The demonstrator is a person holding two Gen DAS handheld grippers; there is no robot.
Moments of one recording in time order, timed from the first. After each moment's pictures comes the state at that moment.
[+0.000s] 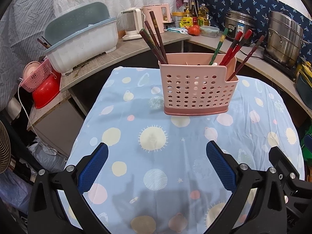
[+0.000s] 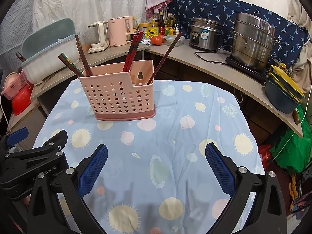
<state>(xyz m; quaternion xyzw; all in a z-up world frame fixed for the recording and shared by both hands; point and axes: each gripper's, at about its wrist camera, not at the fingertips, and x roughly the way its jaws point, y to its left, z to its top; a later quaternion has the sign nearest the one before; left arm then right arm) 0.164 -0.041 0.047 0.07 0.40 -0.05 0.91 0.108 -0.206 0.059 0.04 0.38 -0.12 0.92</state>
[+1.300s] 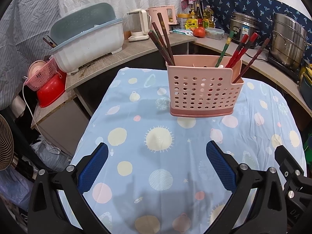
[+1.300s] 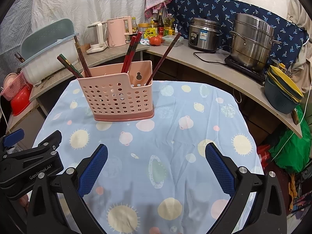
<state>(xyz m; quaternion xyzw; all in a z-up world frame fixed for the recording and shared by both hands) 0.161 -0.036 0.047 0.07 0.39 -0.03 0.92 0.108 -0.207 0.058 0.04 0.38 -0.13 0.92</state>
